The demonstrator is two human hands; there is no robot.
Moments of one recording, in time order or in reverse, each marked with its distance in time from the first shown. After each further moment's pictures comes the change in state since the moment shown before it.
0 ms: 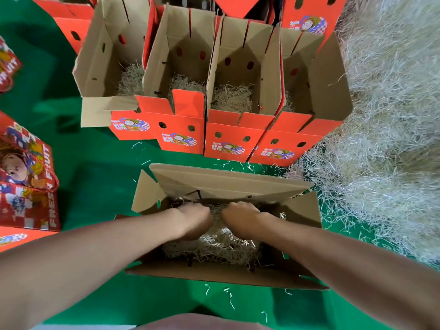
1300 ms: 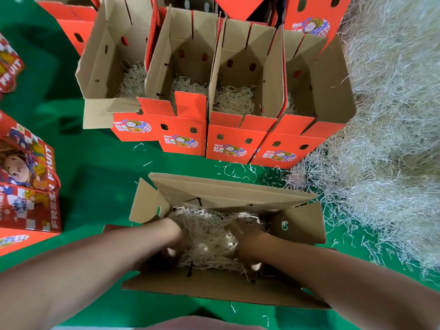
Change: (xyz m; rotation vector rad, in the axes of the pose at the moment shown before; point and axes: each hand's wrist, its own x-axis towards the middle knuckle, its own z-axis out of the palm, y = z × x) left_hand -0.002 -0.016 0.035 0.001 -0.693 0.009; right_hand -0.008 -0.003 0.057 -0.101 -0.297 -0.004
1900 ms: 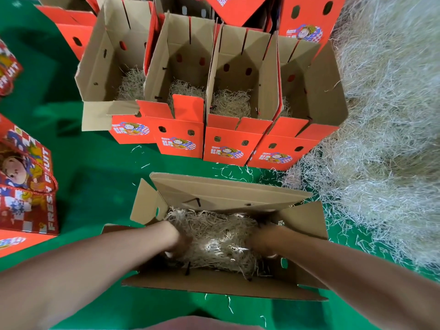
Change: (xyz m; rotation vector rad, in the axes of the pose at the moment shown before) left_hand -0.004 0.011 0.005 0.113 0.285 0.046; right_hand -0.022 0.029 0.001 -0.068 -0.086 0.028
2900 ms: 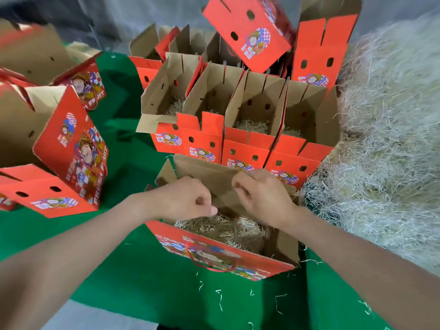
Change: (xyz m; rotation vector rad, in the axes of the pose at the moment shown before) left_hand -0.152 0.057 -0.025 -0.753 1.013 -0.213; right_hand -0.112 0.001 -0.056 0.241 1.467 -0.232
